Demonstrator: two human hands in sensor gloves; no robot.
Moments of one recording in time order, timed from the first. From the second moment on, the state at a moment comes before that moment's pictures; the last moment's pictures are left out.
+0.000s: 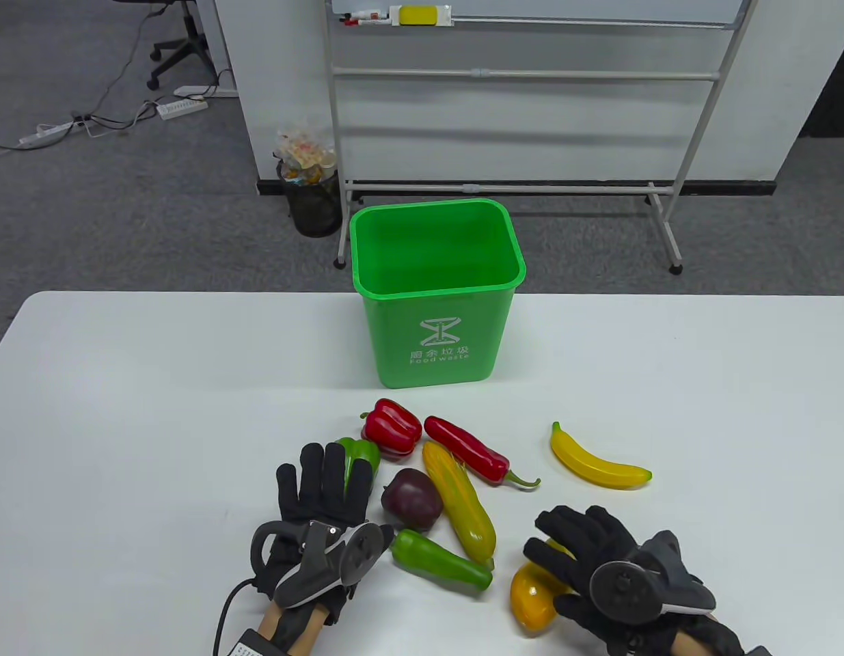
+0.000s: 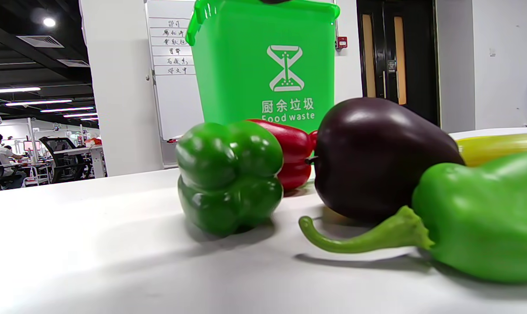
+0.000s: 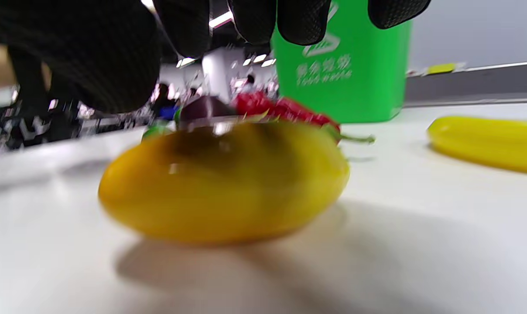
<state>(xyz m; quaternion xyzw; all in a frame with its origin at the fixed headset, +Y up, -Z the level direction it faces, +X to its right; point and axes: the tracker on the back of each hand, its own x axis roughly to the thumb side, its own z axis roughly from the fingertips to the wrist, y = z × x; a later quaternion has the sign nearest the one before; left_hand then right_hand) -0.142 -0.716 -0.292 0.09 -0.14 -0.05 0.98 0.183 -0.726 -0.252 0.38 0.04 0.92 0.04</state>
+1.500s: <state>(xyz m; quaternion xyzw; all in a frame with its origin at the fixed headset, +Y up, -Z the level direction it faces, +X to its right) -0.153 -0.709 -0.291 0.08 -0.14 -0.05 0.99 0.163 -0.546 -0.402 0.08 -0.03 0.79 0.61</state>
